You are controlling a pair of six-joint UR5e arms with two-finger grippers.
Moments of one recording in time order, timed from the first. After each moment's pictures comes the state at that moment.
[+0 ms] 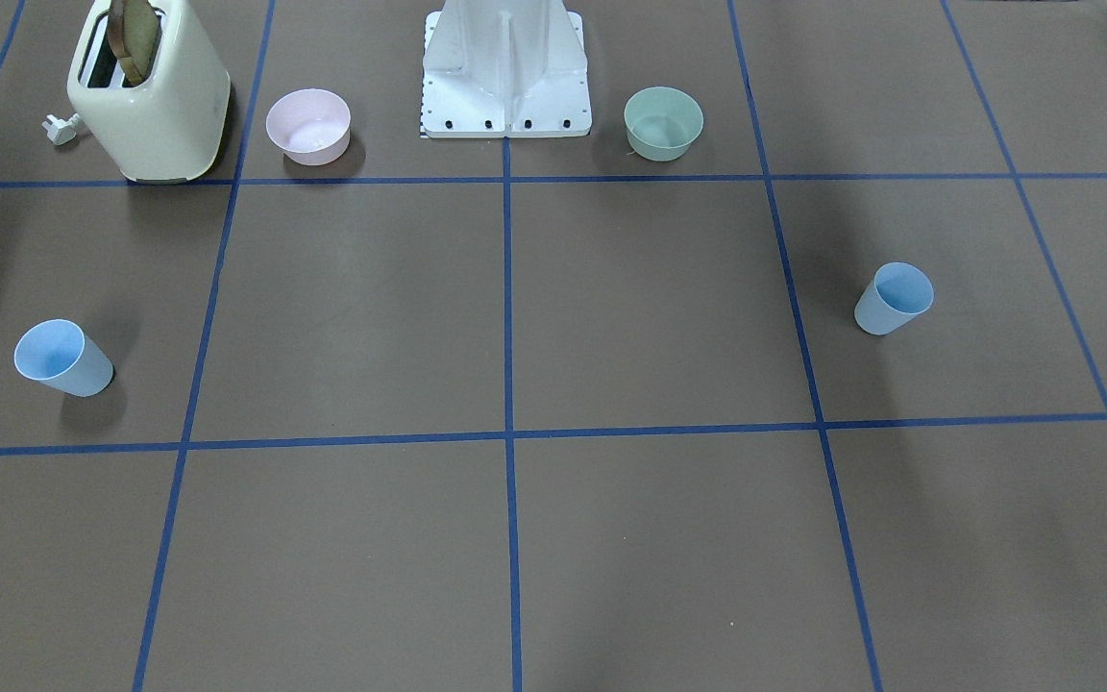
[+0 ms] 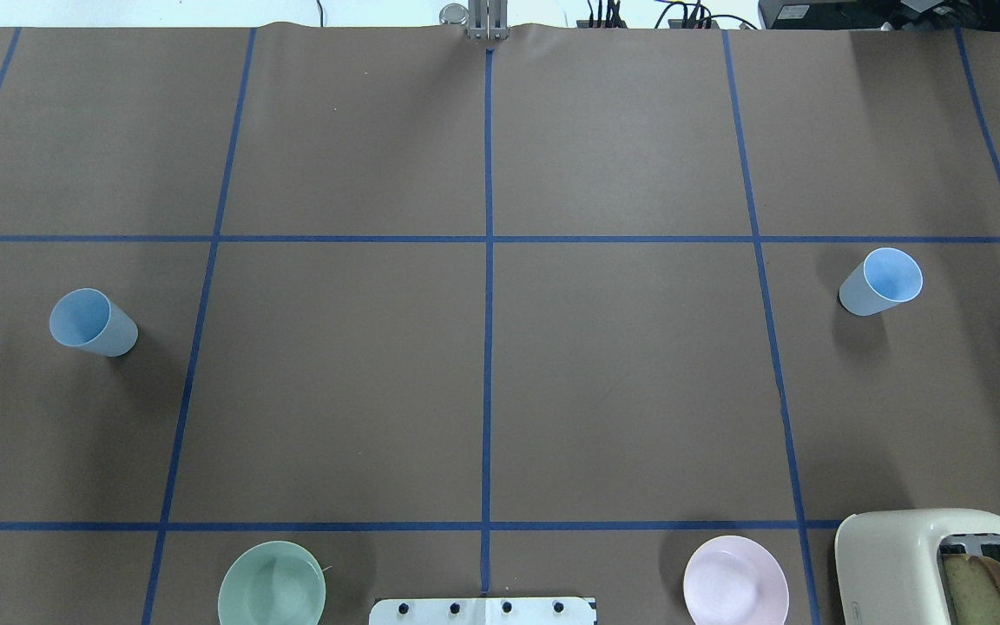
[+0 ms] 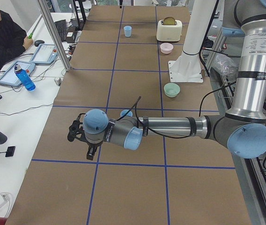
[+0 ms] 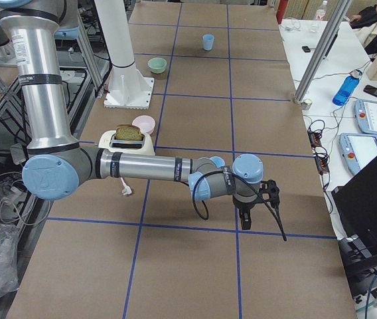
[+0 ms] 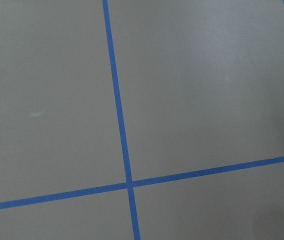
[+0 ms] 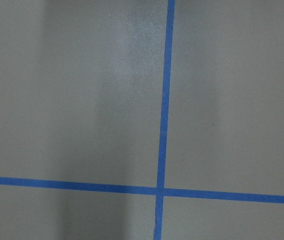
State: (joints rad) left arm -1.63 -1.65 -1.48 -1.90 -2.50 -0.07; right arm 1.50 -1.44 1.40 -1.26 2.32 0.17
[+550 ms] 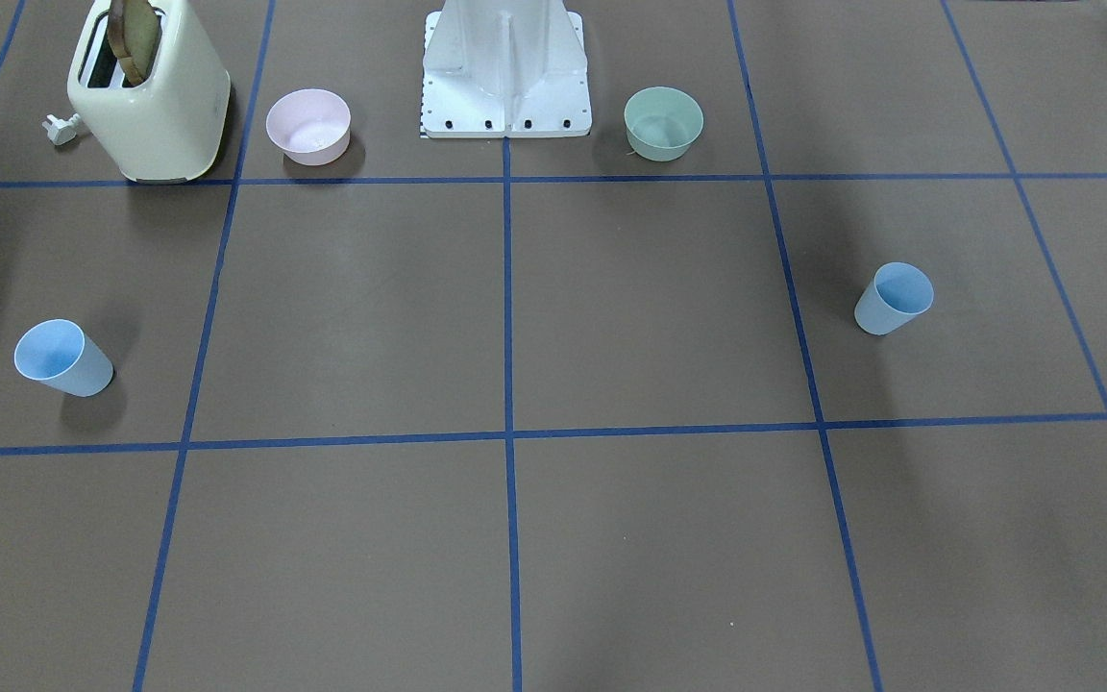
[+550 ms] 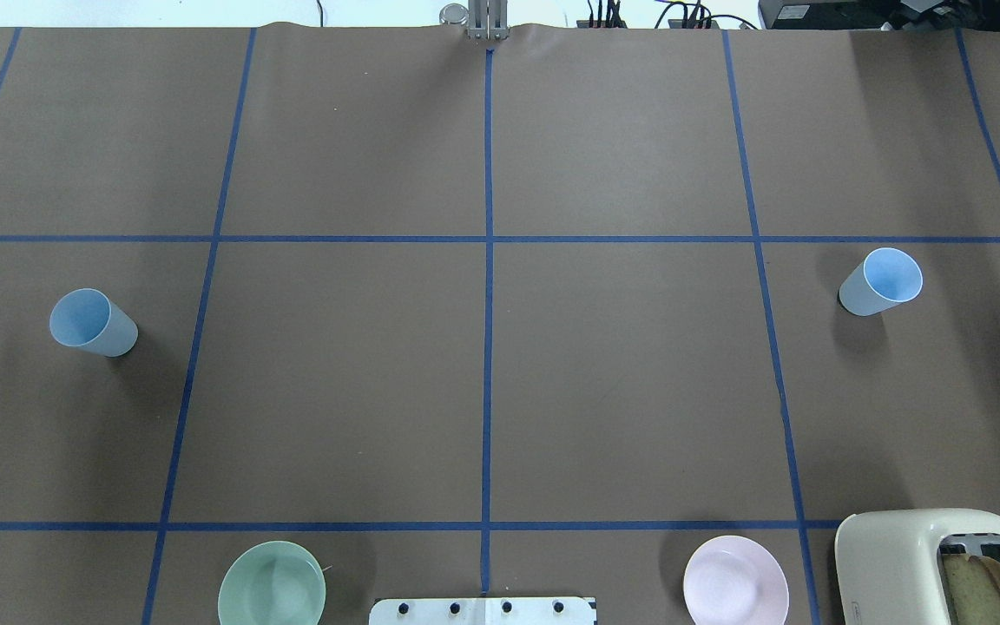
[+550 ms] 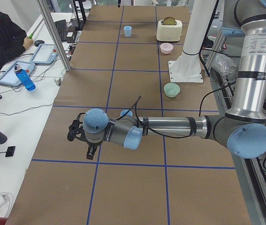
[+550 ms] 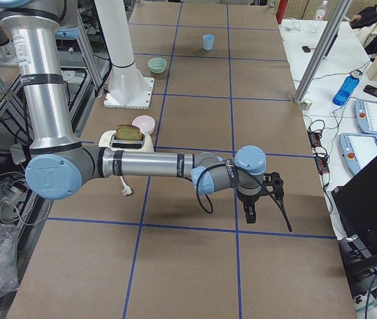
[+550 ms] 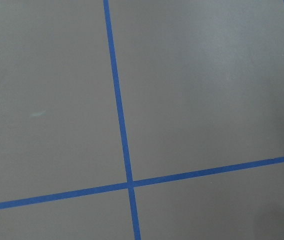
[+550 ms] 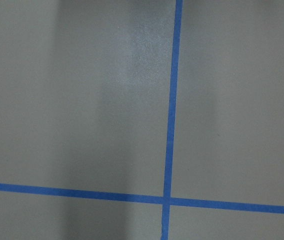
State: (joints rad) left arm -1.62 -1.66 -1.49 -1.90 -2.49 -0.10; right arm 1.50 -1.42 1.44 -1.26 2.31 0.21
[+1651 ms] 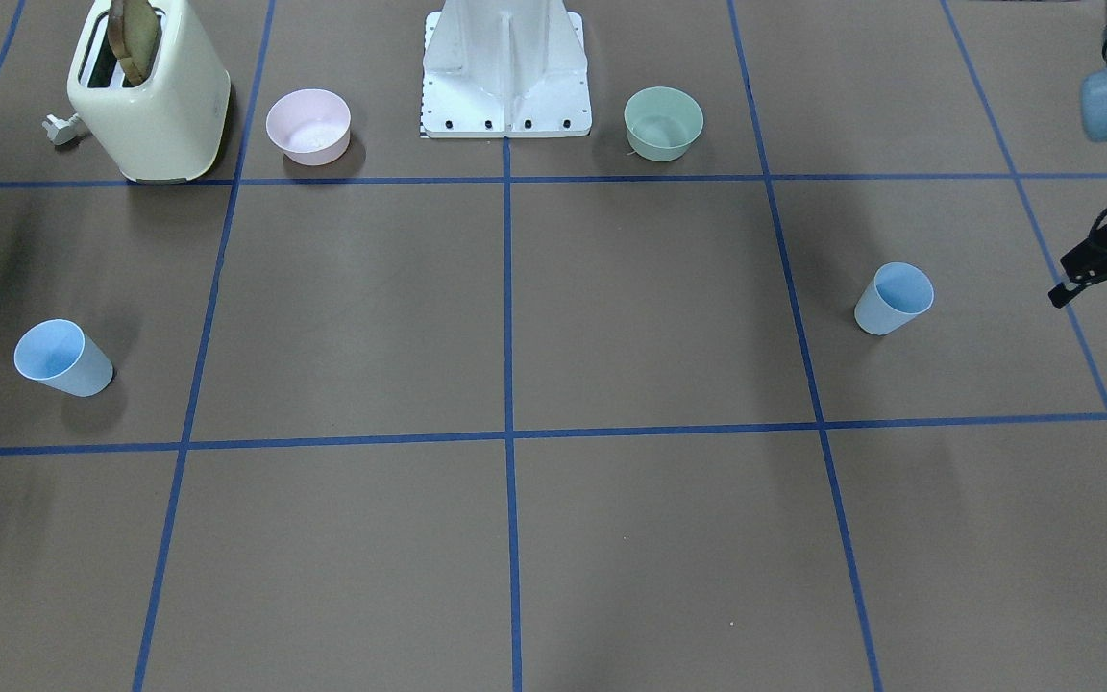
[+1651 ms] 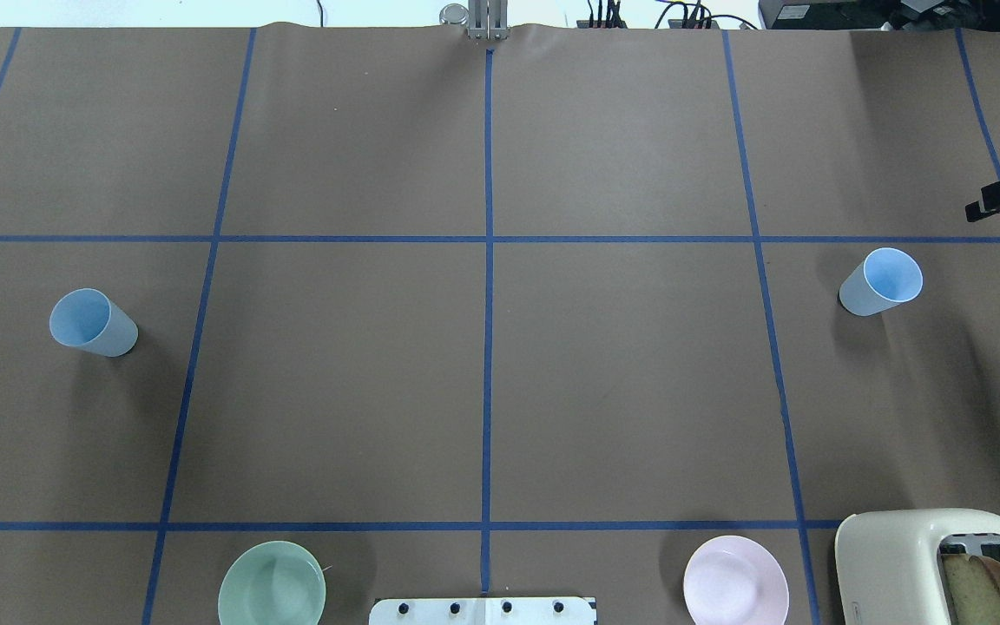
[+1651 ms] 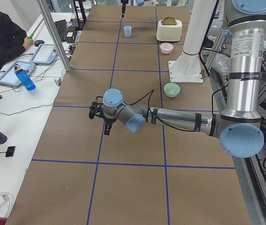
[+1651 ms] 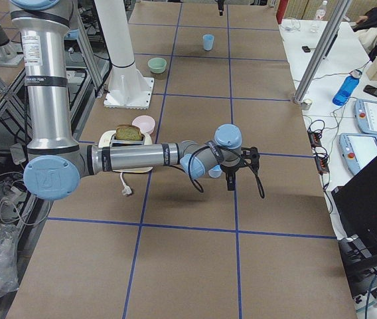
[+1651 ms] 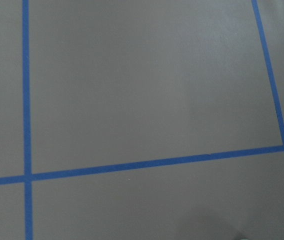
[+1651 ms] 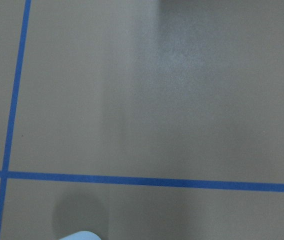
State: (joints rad) left arm -1.25 -1.53 -1.67 -2.20 -2.34 -0.61; right arm 1.28 -1.55 1.61 -1.06 2.34 0.58
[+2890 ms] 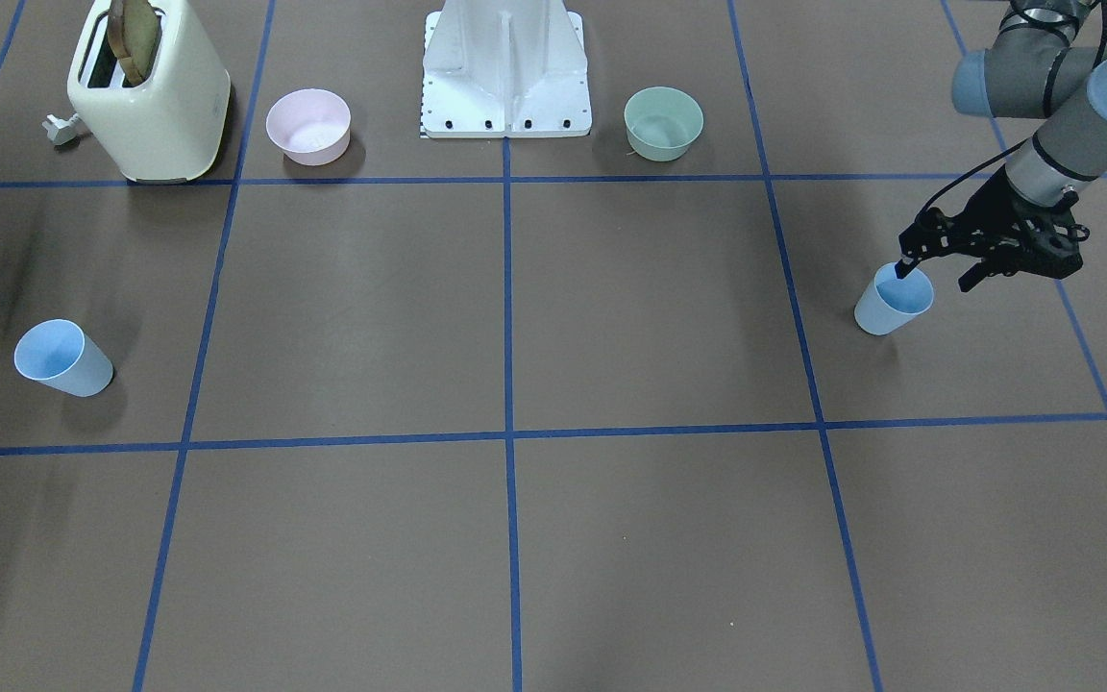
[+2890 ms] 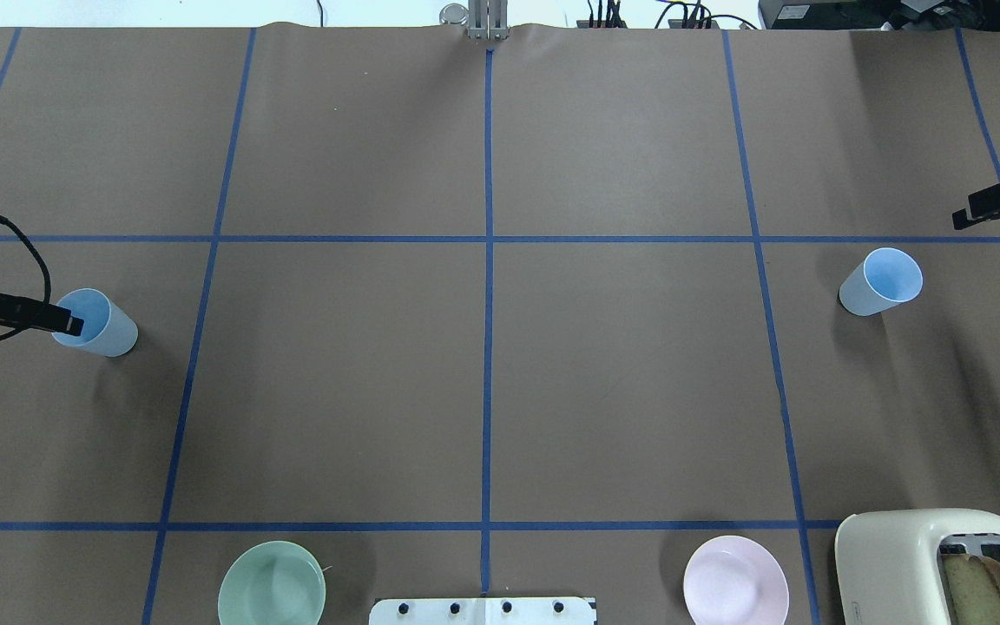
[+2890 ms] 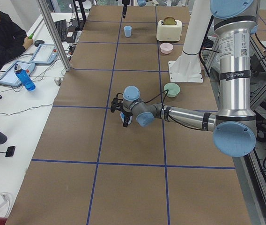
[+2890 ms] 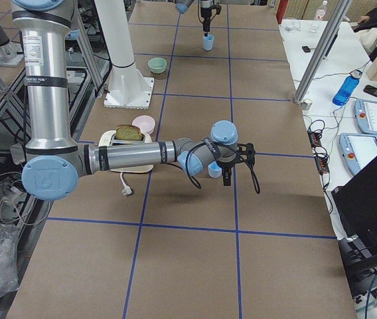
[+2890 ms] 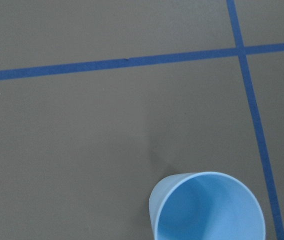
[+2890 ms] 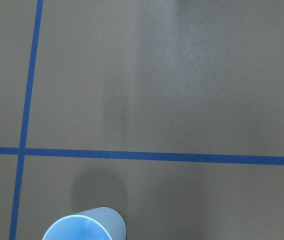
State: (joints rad) left arm -0.94 -1.47 -1.74 -2.29 -2.19 -0.79; right arm 1.26 -1.55 1.64 -1.06 2.34 0.62
